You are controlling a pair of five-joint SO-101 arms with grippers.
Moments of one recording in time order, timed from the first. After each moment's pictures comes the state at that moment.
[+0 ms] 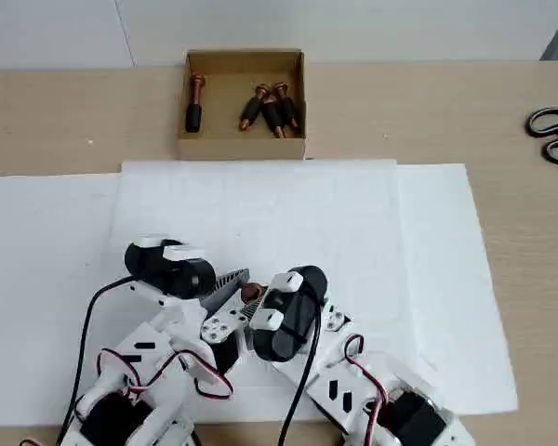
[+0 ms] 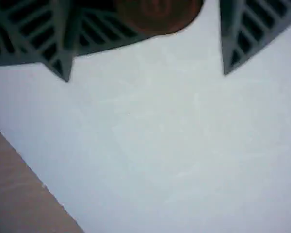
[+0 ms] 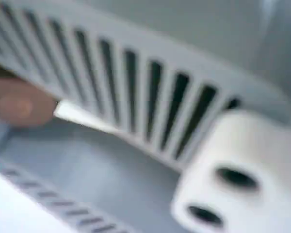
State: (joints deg) left arm 32.1 -103.5 79.2 59.6 25.5; right arm -49.1 -103.2 79.6 54.7 5.3
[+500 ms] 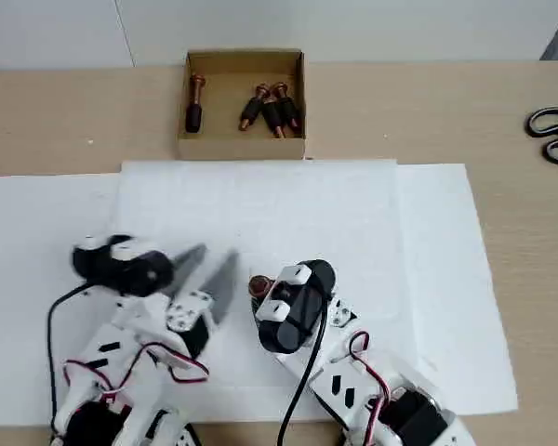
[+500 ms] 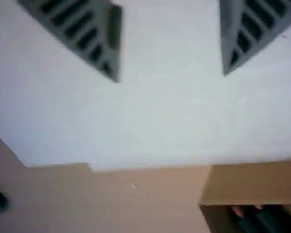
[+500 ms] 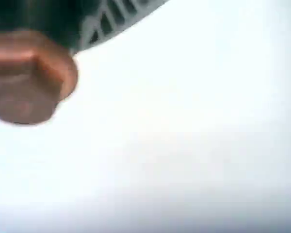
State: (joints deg) left arm 17.3 -103.5 72.7 59.6 20.4; right arm -46.2 -103.2 79.6 54.7 5.3
